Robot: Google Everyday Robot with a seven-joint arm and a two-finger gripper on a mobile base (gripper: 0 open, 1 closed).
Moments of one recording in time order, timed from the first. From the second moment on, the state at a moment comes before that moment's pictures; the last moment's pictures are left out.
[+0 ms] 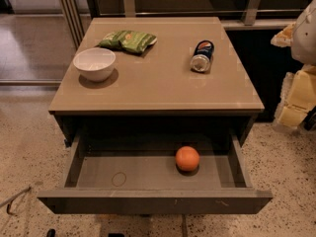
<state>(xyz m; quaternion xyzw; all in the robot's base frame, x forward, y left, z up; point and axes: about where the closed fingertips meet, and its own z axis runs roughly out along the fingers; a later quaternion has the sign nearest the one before) 0.438 -0.217 0.977 -0.60 0.78 -0.03 0.16</state>
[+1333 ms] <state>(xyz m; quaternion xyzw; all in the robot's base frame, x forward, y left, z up) 0.460 -0.185 0.886 -0.64 0.74 0.04 0.20</state>
